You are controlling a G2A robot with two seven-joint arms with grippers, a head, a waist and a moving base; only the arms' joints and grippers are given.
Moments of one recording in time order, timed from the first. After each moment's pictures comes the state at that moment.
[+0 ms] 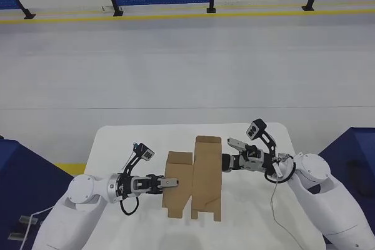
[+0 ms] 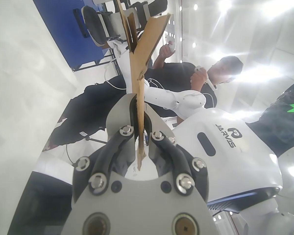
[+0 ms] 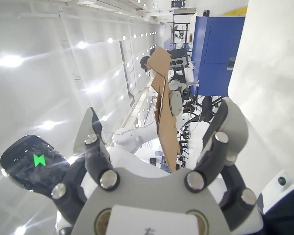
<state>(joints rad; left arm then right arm) 1.26 -1.02 -1.20 -1.64 -0.66 -0.26 -1.22 -1.22 -0.93 1.22 -1.69 0.75 0.05 0.94</state>
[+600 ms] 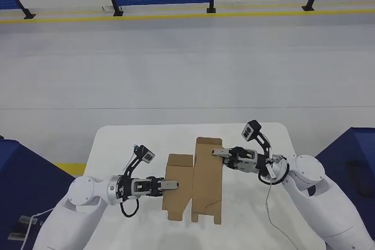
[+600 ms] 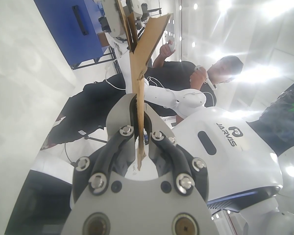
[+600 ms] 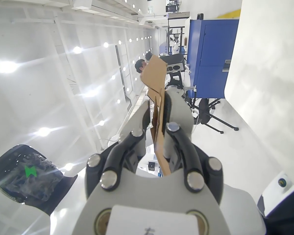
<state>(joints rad) 1.27 -1.02 -1.20 -1.65 -0.66 -0.26 -1.23 -1.23 -0.94 1.20 -1.71 0.74 0.06 0.89</state>
